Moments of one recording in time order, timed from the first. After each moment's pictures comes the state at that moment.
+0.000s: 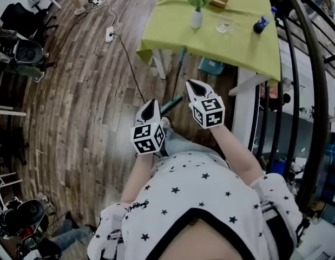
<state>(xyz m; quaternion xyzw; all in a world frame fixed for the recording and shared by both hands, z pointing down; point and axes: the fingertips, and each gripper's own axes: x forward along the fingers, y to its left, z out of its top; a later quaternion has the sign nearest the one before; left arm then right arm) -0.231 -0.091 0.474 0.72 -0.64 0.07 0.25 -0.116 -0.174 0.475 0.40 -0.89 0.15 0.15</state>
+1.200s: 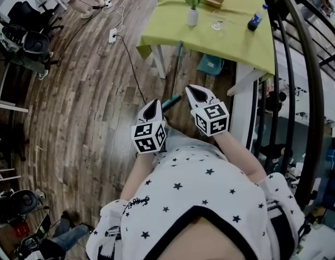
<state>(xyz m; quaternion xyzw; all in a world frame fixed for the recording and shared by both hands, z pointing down) -0.176 -0.015 0.455 0.73 -0.63 0.07 0.25 -0.074 -0.073 0.436 0.37 -0.91 0.14 0.13</state>
